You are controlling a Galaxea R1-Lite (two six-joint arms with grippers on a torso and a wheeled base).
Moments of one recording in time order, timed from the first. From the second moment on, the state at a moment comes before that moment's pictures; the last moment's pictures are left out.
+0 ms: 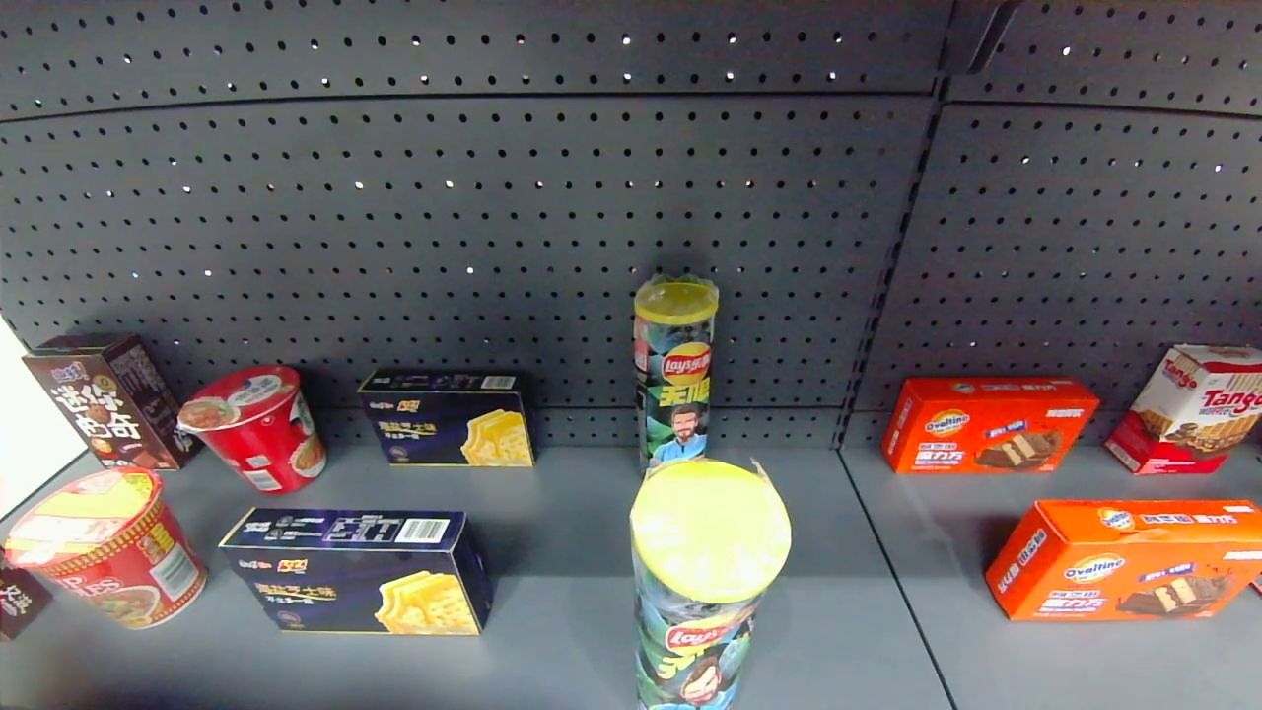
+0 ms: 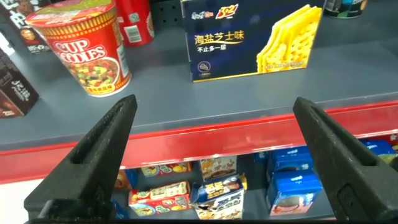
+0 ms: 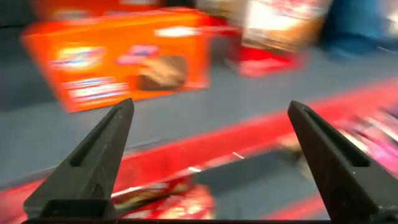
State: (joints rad) left arm -0.01 0.01 0.00 0.00 -0.08 0.06; right arm -0.32 0.00 0.00 -0.03 -0.07 0.03
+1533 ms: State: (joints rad) left arm -0.01 0.01 0.00 0.00 -0.10 0.06; right arm 0.00 0.01 0.00 0.00 0.00 0.00
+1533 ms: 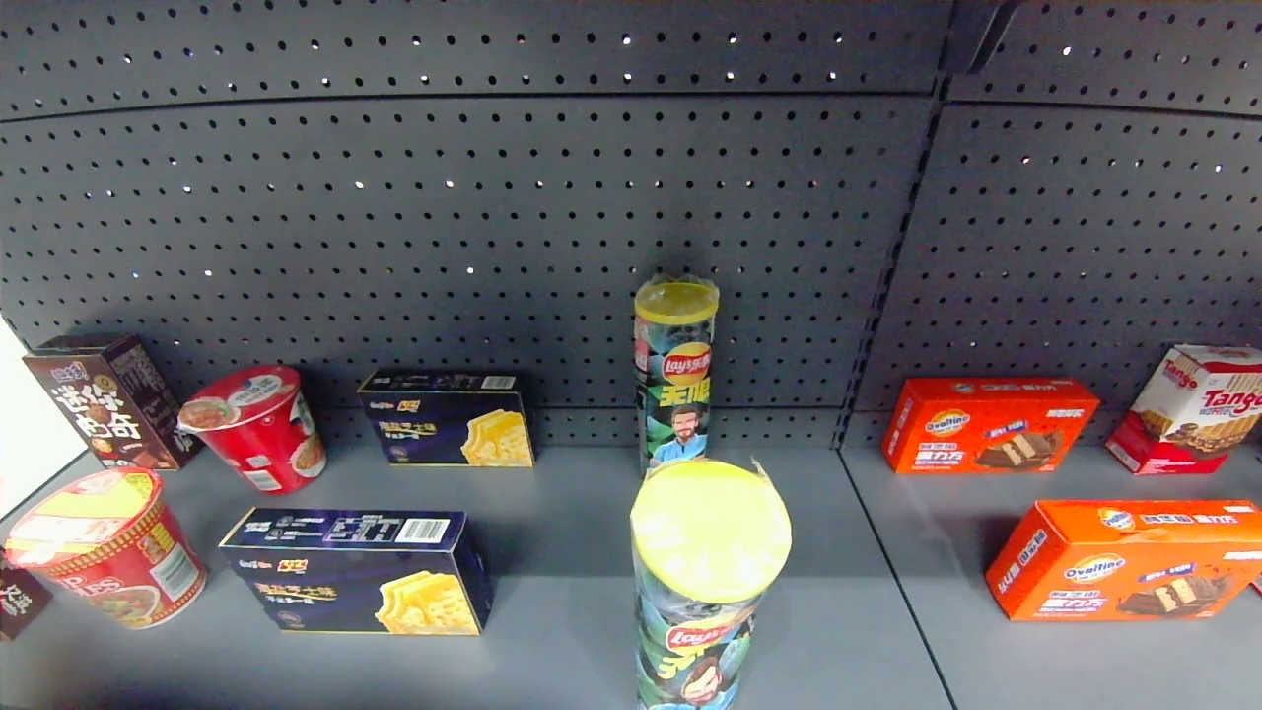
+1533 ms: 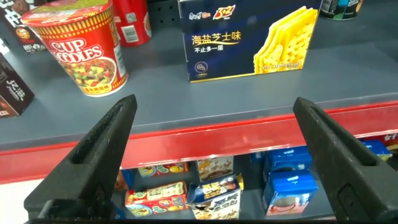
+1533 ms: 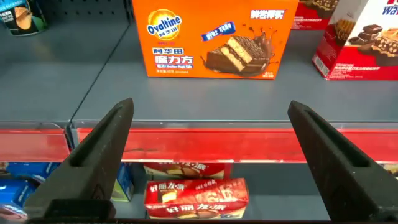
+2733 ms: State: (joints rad) left arm -0.01 0.01 0.00 0.00 -0.10 0.06; right arm 0.00 0.00 0.00 0.00 0.01 0.00
